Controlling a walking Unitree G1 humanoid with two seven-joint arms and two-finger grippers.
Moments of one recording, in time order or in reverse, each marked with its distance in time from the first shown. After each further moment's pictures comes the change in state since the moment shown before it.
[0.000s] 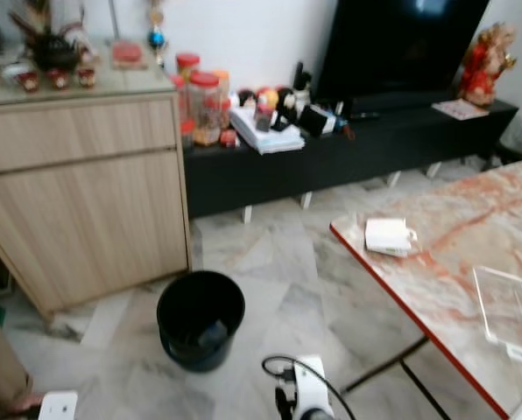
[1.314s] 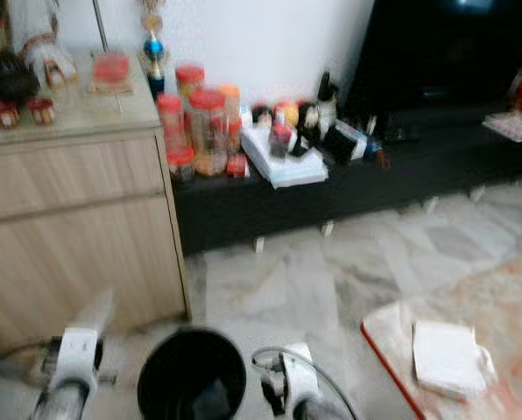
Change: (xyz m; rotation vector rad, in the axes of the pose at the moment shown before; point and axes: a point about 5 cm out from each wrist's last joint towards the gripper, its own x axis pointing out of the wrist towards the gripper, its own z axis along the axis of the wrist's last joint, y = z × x) left arm 0.010 -0.030 0.120 0.006 -0.495 -0.178; right arm 0.004 0.013 0.021 -0.113 -0.035 0.217
